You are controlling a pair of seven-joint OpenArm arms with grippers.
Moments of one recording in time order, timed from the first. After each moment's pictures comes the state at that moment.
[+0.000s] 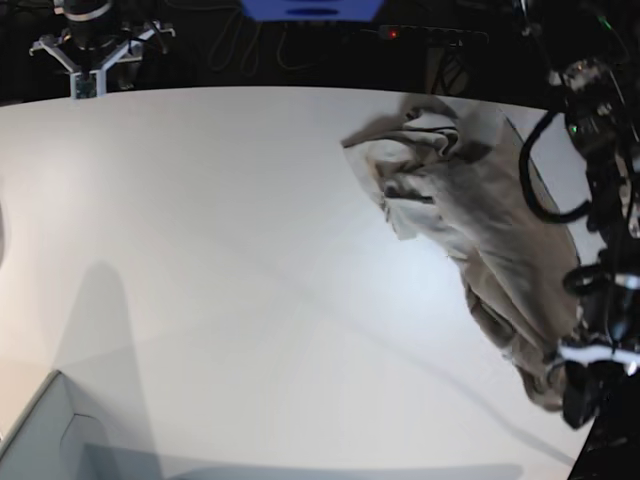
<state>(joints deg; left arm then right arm) -5.1 -12.9 -17.1 115.7 -37.0 0.9 34.1 -51.4 7.5 10.9 116.0 -0.3 0.1 -27.1</state>
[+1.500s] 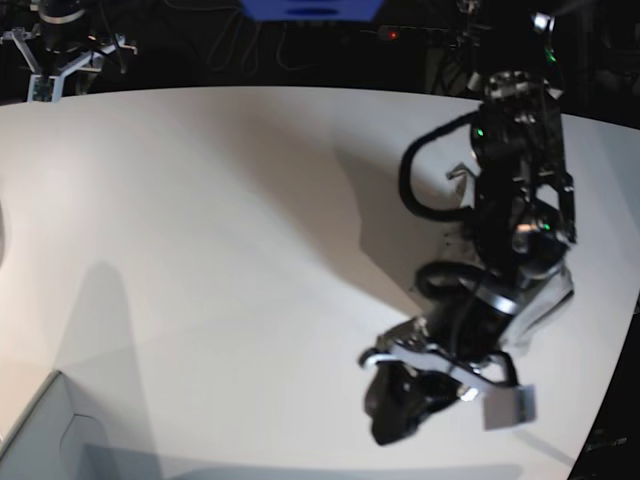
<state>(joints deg) -7.1 -2.7 5.8 115.8 -39.4 1.3 33.8 -49.7 1.0 22.2 116.2 0.1 0.1 -26.8</state>
